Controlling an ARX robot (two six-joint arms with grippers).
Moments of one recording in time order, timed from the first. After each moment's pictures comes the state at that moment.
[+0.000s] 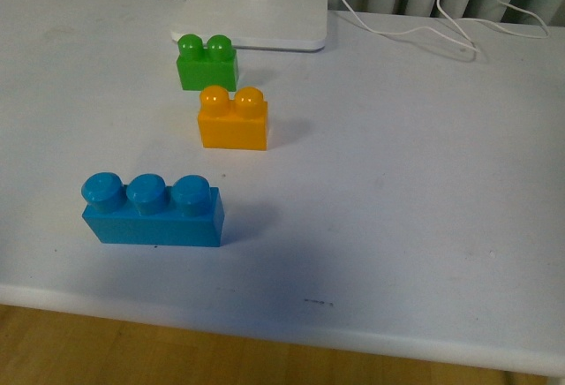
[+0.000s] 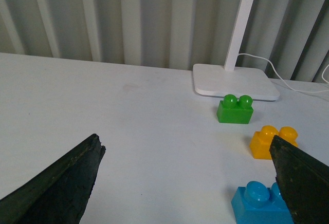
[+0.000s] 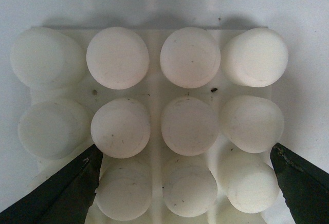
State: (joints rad) left arm 0.00 0.00 0.01 0.00 0.00 0.00; right arm -0.30 1.86 1.07 -0.35 -0.02 -0.15
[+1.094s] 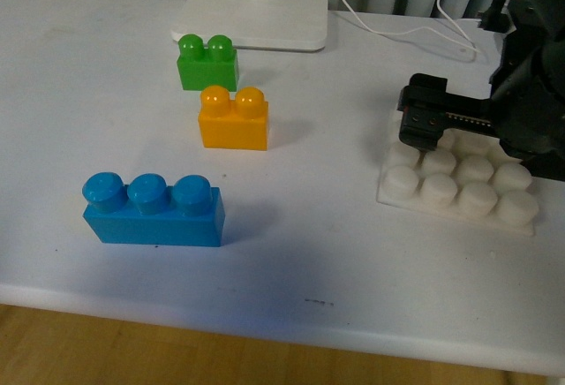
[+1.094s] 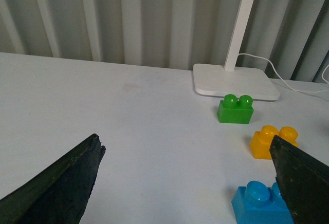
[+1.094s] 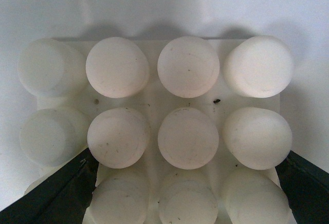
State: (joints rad) left arm 0.00 0.00 0.01 0.00 0.00 0.00; right arm 0.34 1.88 1.02 -0.25 0.19 0.54
